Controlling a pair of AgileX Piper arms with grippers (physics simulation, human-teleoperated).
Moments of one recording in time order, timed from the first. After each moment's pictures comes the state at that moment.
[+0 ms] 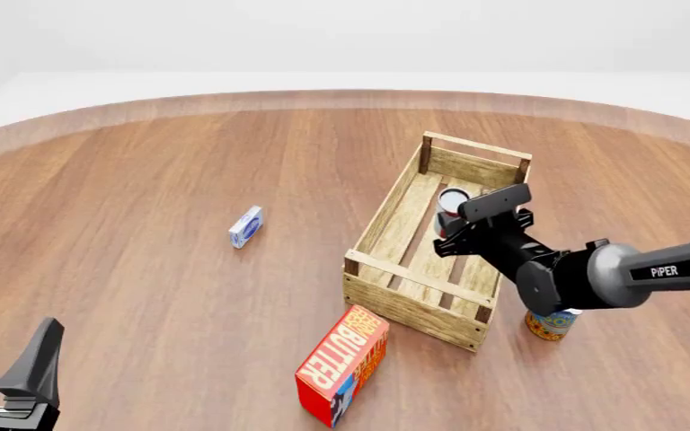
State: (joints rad) left arm 0.00 0.00 0.00 0.00 0.00; right arm 0.26 1.84 -0.78 -0.61 -0.16
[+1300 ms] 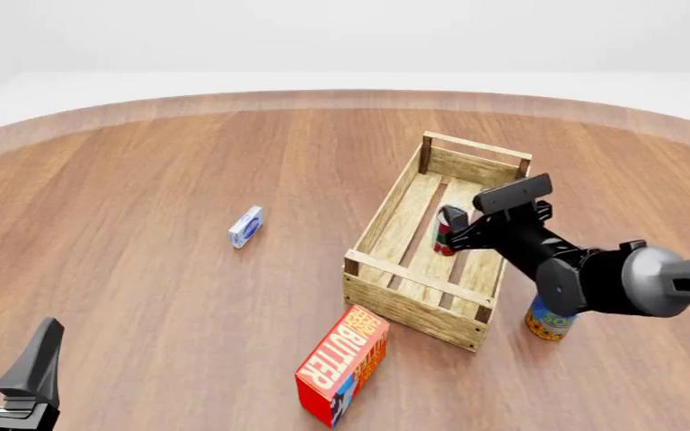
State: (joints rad) left arm 0.00 0.00 0.00 0.00 0.00; right arm 0.25 1.71 -0.73 -0.57 -0.17
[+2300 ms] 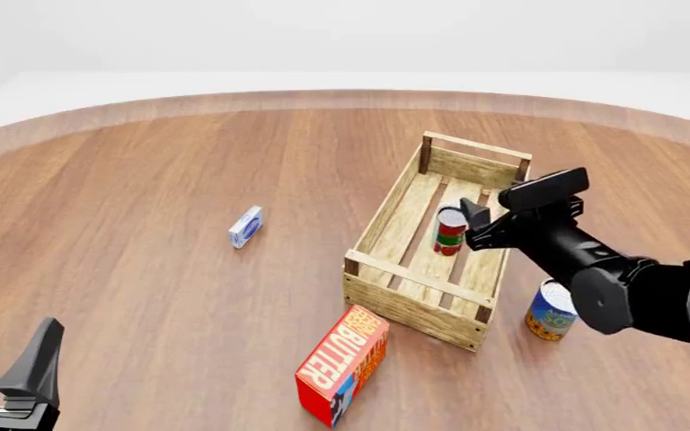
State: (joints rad) left arm 0.00 0.00 0.00 0.00 0.00; right arm 0.24 1.51 -0.64 -0.52 -0.18
